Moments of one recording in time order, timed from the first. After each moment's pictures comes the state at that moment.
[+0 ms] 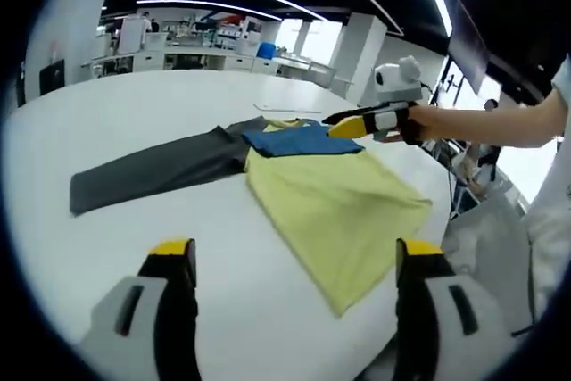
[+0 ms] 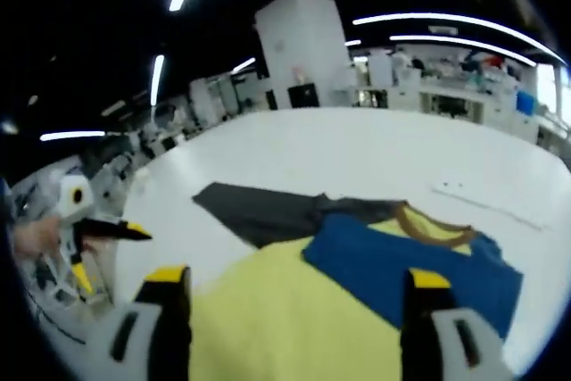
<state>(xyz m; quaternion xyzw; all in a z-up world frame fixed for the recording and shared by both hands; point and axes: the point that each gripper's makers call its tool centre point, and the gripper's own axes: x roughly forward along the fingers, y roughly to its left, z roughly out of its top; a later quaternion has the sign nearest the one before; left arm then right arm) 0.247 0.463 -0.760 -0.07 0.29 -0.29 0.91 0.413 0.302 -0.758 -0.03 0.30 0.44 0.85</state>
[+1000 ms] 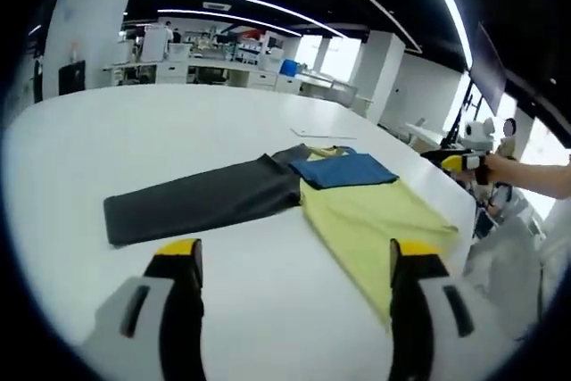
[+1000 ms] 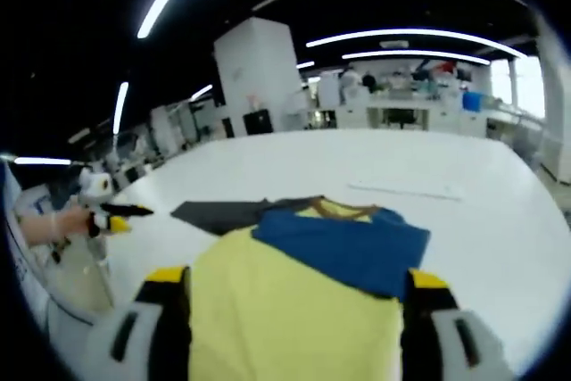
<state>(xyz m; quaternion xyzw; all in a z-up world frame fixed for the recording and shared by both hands) 0.307 0.544 -0.748 -0.08 0.26 -0.22 0.94 0.375 0.178 -0.724 0.01 0.26 0.34 0.90</state>
